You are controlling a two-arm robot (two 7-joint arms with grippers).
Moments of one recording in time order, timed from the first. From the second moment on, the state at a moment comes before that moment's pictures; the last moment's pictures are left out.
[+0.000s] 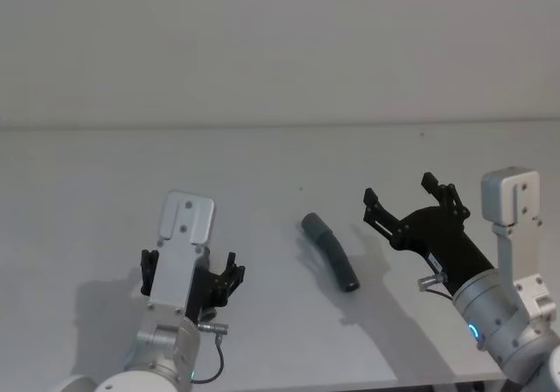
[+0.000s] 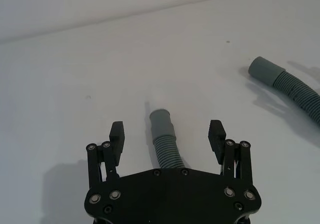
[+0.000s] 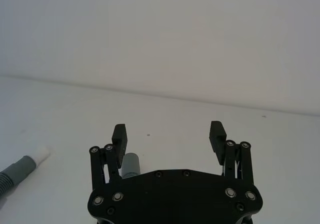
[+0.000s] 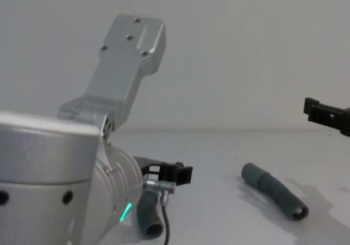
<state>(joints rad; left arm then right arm) -0.02 0.08 0.52 -1.90 -0.06 0.59 0.37 -0.01 0.34 -0.23 -1.77 0.29 0.03 0.07</state>
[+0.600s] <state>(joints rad) -0.04 0.05 0.46 -1.85 -0.10 0.59 0.34 -0.01 0.34 -0.23 -1.77 0.29 0.03 0.07</state>
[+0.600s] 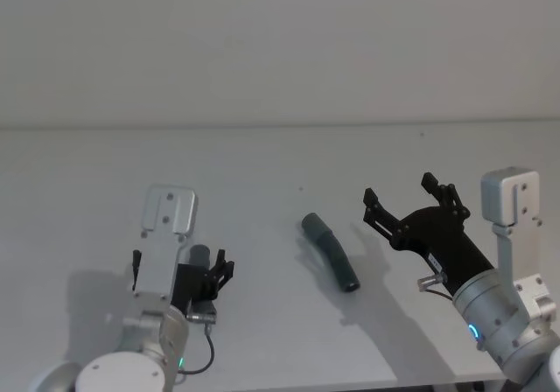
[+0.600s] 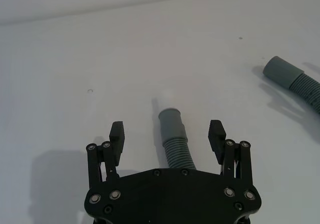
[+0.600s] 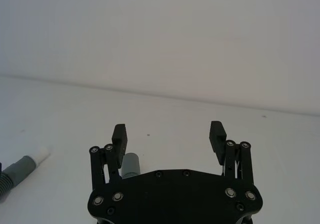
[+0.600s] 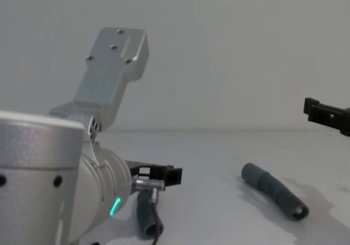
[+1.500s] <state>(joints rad) -0.12 0.00 0.41 -1.76 -0.15 0.72 0.27 -0.01 0.34 -0.23 -1.77 0.29 0.03 0.07</state>
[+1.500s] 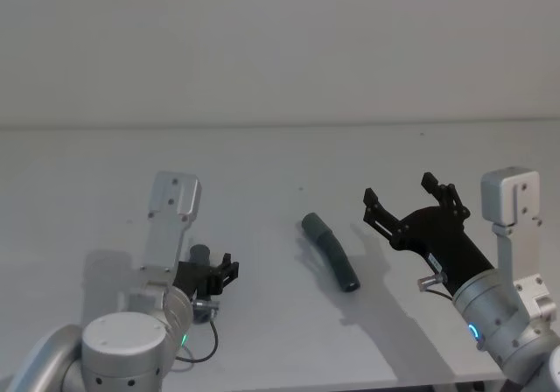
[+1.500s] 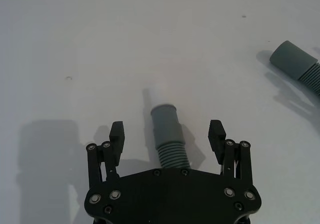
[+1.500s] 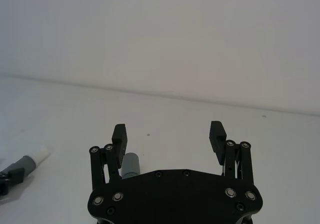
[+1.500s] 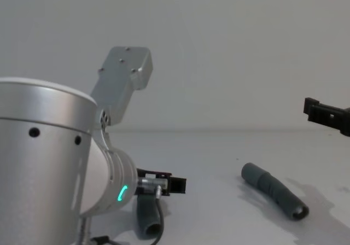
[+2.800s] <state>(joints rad) -0.18 -0.04 0.40 -1.64 -0.13 0.70 0.23 -0.01 0.34 -0.23 -1.77 0.29 0.03 0.07</state>
